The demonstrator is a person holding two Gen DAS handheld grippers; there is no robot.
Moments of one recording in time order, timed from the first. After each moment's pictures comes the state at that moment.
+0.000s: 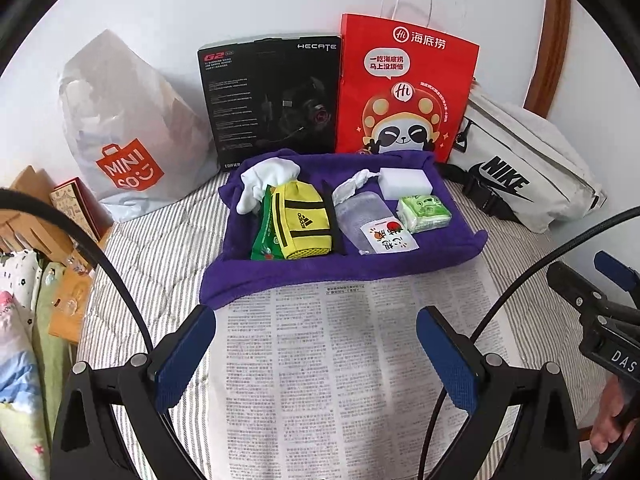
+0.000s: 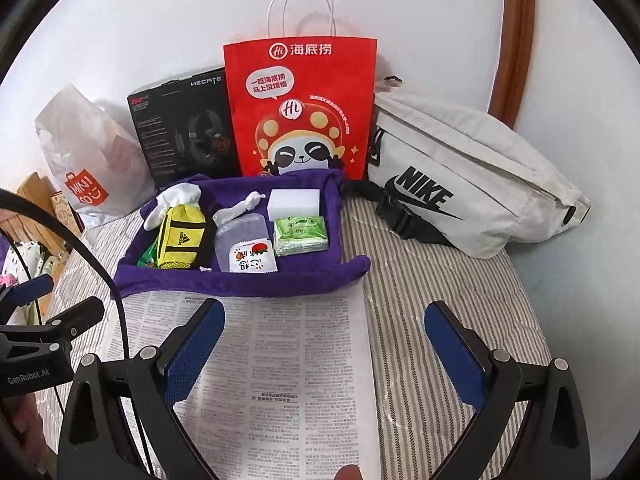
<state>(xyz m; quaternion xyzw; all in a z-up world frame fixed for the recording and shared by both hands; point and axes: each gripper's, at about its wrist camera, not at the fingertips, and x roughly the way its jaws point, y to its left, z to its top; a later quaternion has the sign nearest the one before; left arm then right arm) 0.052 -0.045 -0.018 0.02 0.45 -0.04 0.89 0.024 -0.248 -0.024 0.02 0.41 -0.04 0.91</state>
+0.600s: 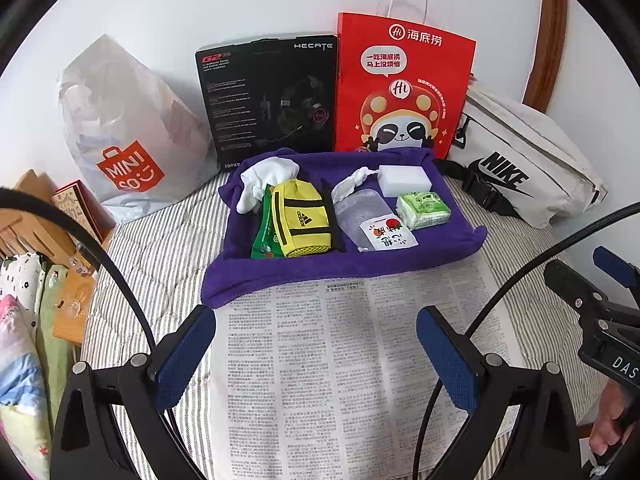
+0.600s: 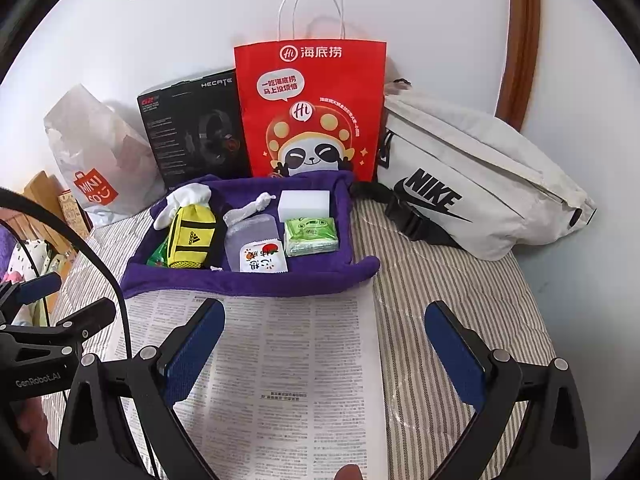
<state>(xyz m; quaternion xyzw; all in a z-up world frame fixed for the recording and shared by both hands) 0.049 -0.049 -0.016 0.03 0.45 -0.03 0.89 0.021 -0.243 -0.021 0.02 0.41 -0.02 0.91</state>
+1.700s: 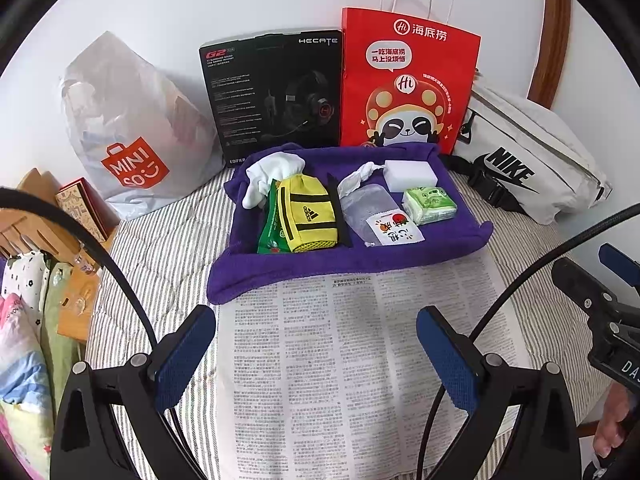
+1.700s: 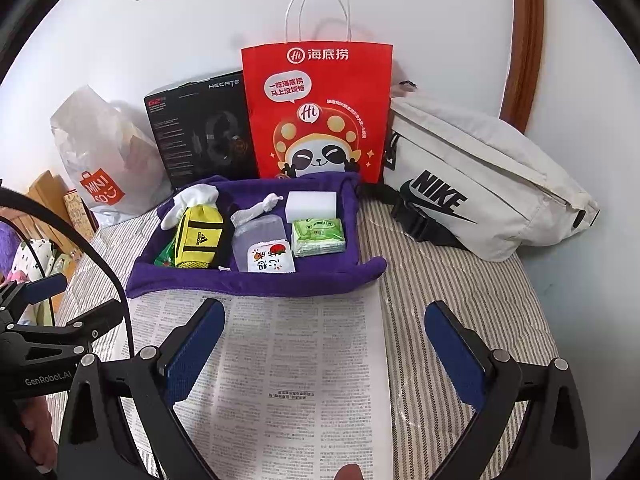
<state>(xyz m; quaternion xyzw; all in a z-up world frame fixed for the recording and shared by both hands) 0.051 -0.046 -0.017 0.03 0.46 -0.03 0.89 0.019 -0.238 -0.019 0.03 0.40 -0.02 0.91</state>
